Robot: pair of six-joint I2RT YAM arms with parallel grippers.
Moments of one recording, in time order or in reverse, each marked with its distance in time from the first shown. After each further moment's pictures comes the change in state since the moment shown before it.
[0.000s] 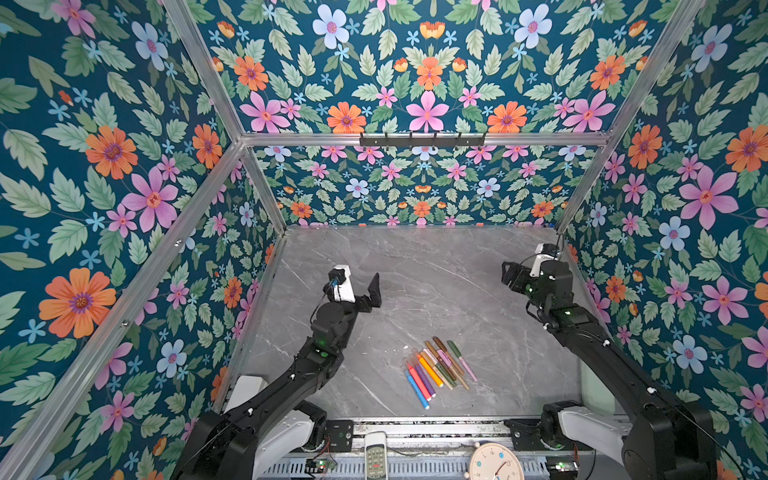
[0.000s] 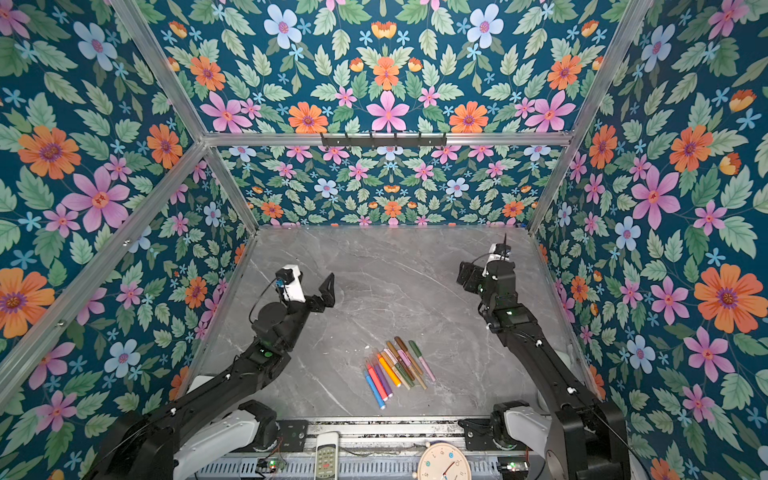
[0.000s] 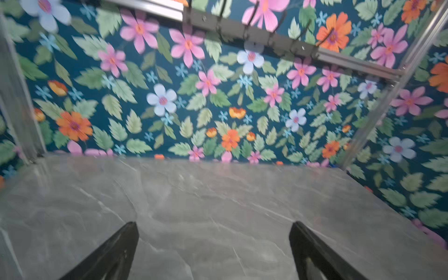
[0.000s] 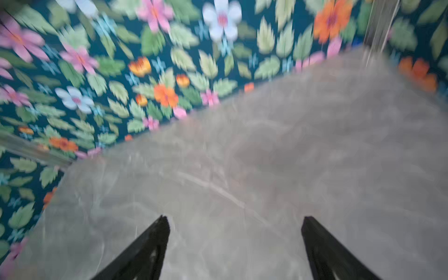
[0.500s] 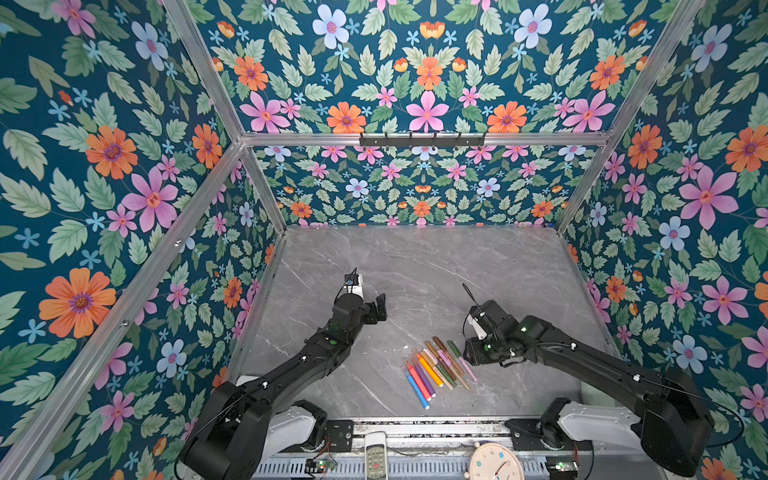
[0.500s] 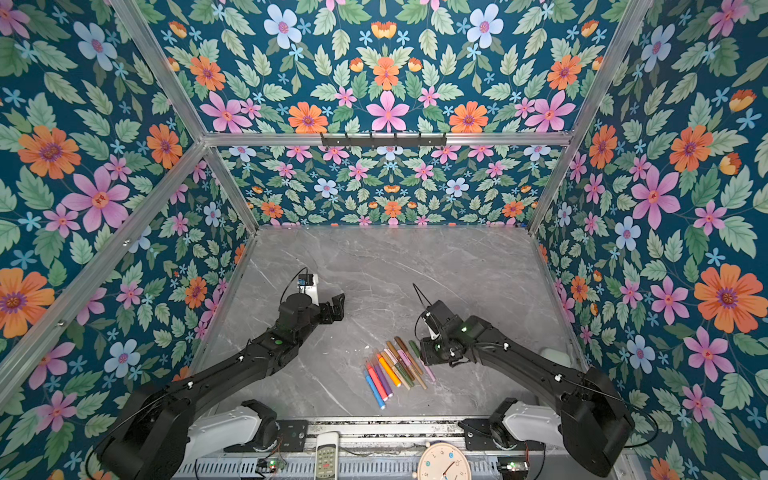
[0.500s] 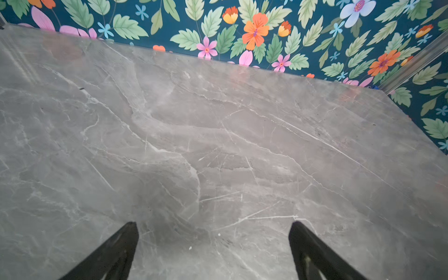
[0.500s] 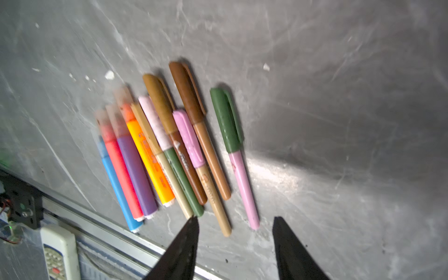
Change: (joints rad) left arm -0.008 0.192 0.122 -0.356 0.048 -0.136; right arm 0.546 0.062 -0.047 -0.597 -0.116 0.051
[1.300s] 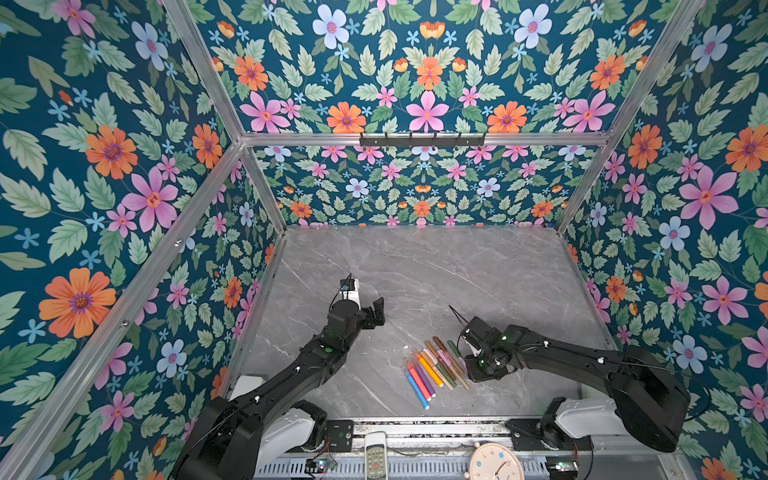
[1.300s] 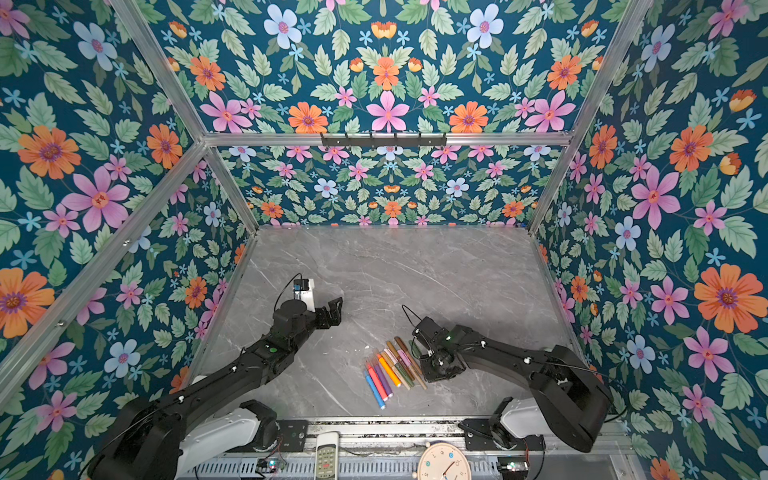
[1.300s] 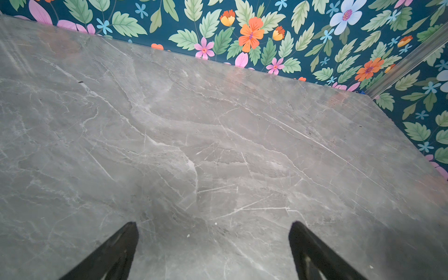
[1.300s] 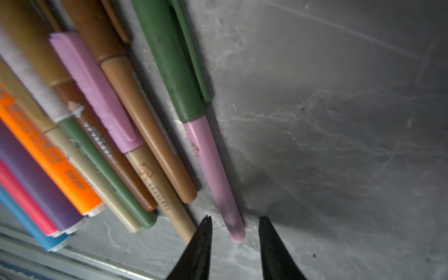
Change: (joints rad) left arm 0.003 -0.099 -0.069 0.007 0.016 -0.011; right arm 0.070 0.178 -0.060 0.044 0.043 0.032
